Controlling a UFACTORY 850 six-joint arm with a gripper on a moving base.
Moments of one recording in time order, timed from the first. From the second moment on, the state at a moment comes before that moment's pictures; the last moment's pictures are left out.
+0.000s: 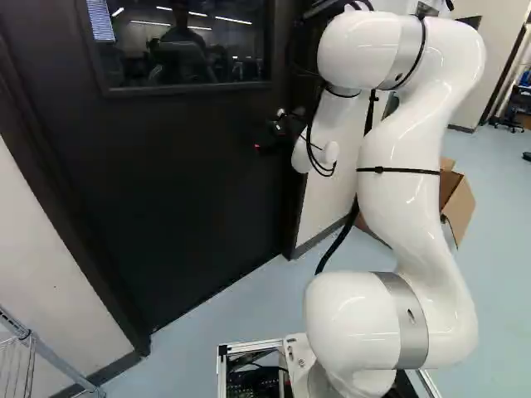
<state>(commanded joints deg) -9.2 -30.8 -60.3 -45.6 58.9 0.0</state>
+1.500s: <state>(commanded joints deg) -2.1 -46.4 -82.1 -45.3 58.9 0.0</state>
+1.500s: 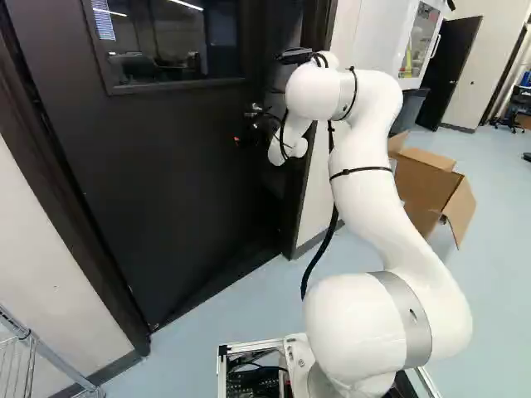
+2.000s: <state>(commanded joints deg) -1.8 -39.6 -72.4 -44.3 58.9 0.0</state>
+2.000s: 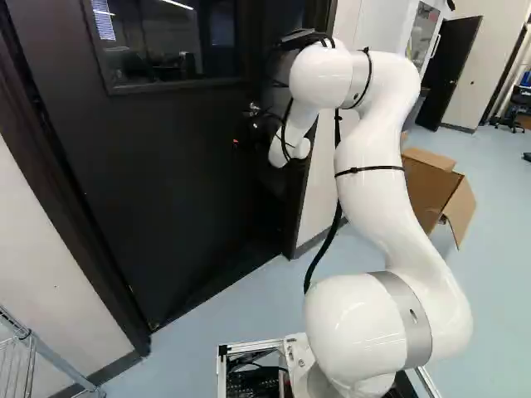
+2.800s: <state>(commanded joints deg) 2.0 -32.7 -62.8 -41.0 58.9 0.0</state>
